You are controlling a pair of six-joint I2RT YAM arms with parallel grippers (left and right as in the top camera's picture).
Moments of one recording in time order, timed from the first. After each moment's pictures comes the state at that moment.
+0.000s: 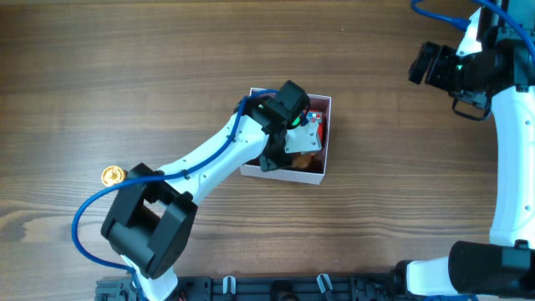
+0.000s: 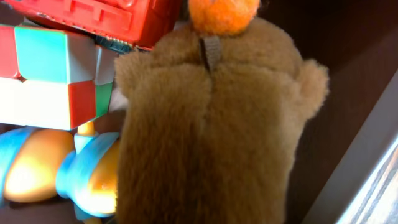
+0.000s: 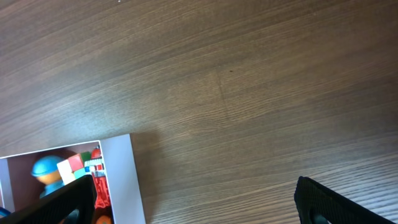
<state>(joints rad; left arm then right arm) -0.69 1.87 1.38 -0.89 0.05 0.70 -0.11 1.61 1.78 -1.27 -0.04 0.24</state>
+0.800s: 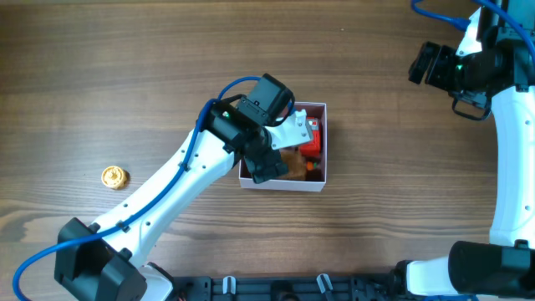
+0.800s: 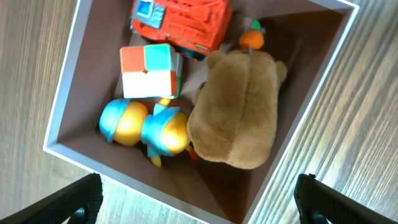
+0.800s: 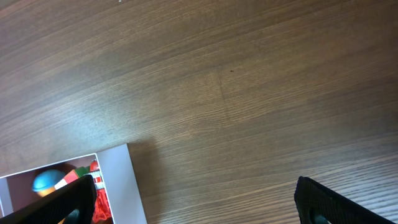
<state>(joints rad) -0.67 1.61 1.38 -1.00 0.03 0.58 -0.11 1.61 1.78 -1.27 -0.04 0.24</state>
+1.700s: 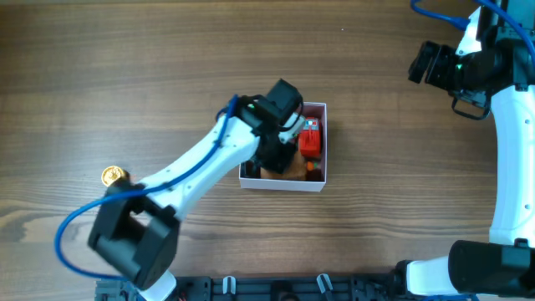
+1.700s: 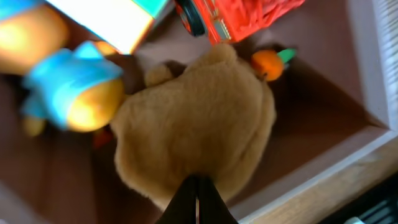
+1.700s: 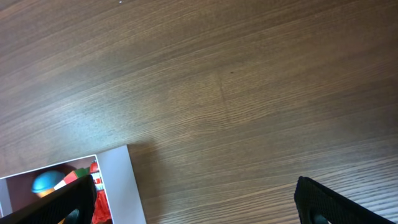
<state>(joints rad) -0.68 1.80 1.38 -1.00 0.16 -0.12 -0.11 1.62 1.78 -1.26 -0.04 0.24</state>
